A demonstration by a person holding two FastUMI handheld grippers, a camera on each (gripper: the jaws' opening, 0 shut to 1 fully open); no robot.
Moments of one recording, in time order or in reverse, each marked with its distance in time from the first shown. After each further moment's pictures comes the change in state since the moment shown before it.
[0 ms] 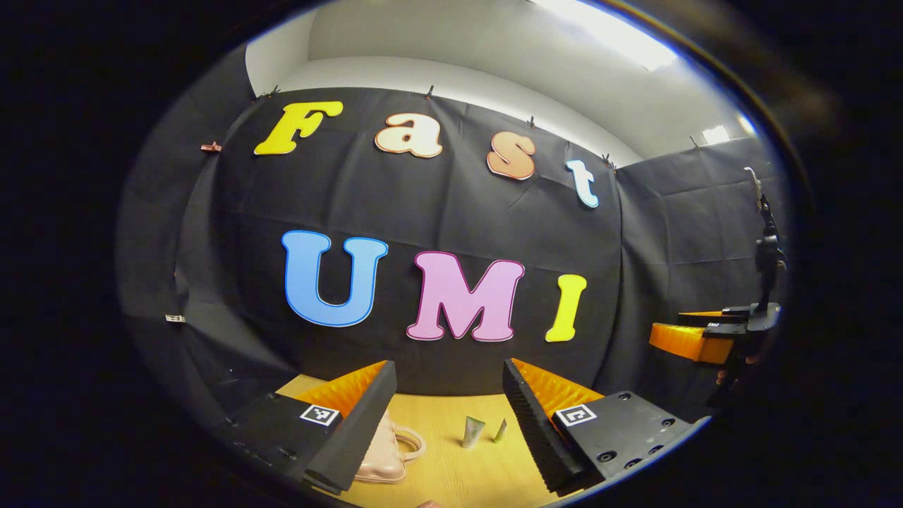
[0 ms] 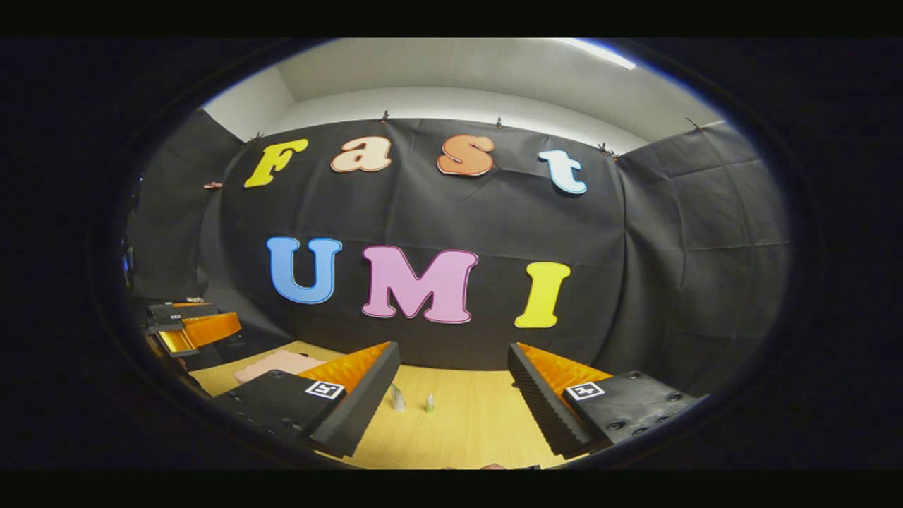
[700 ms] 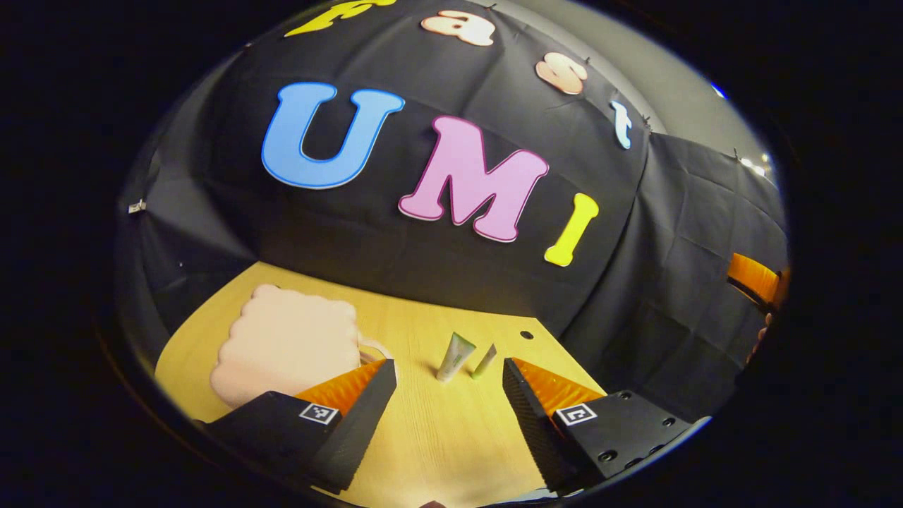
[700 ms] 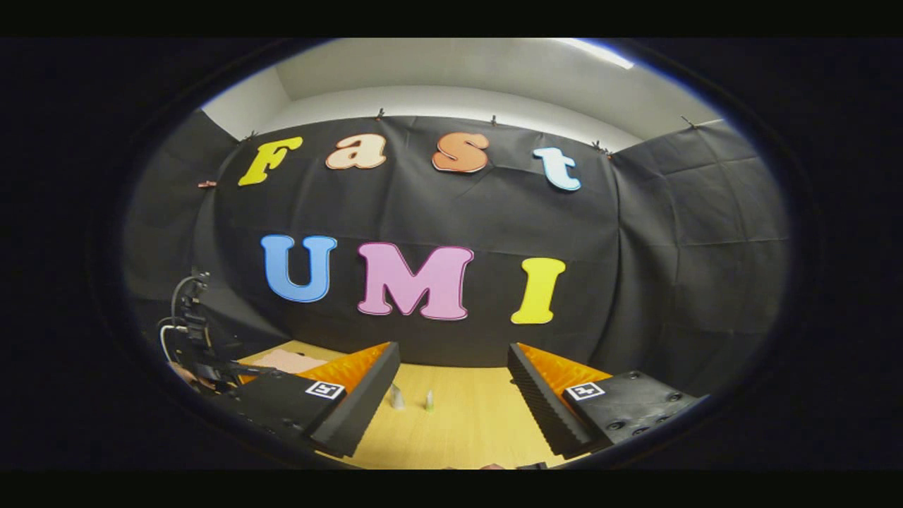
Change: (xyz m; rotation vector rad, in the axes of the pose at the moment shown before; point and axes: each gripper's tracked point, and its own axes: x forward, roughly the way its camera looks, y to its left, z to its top) left arm 0.090 0.028 -0.183 -0.259 0.473 -0.080; right arm 0.004 -0.007 -0.011 0.011 0.005 -0.037
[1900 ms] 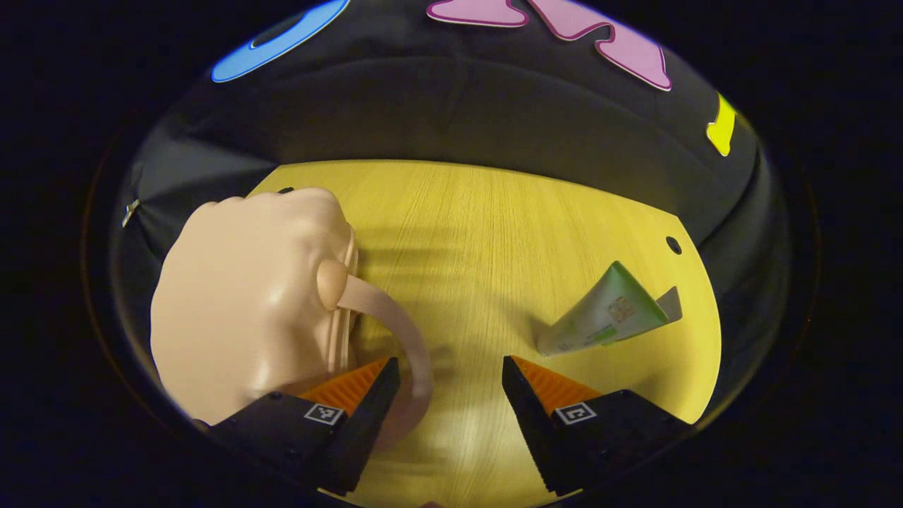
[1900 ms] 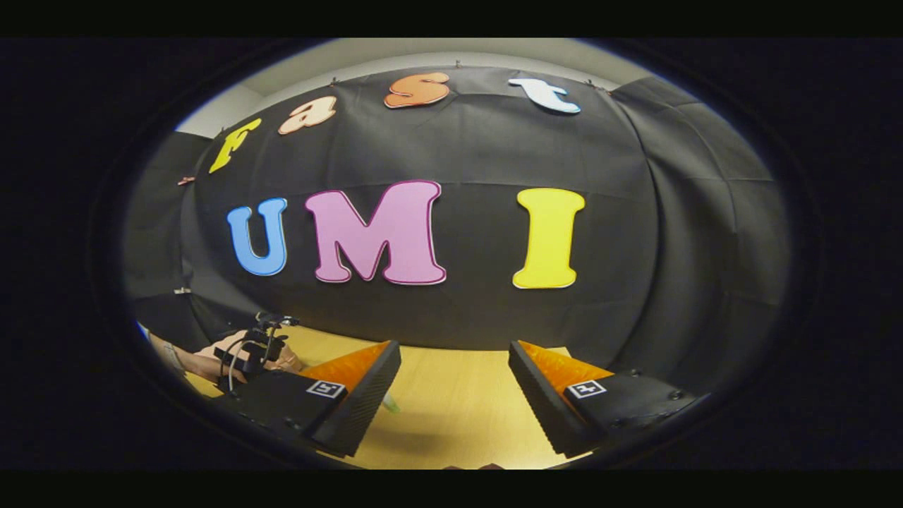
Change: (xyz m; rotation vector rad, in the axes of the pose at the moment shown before) left arm 0.219 0.088 -0.121 0.043 0.556 0.448; right arm 0.183 -0.107 -0.131 0.096 0.183 0.115
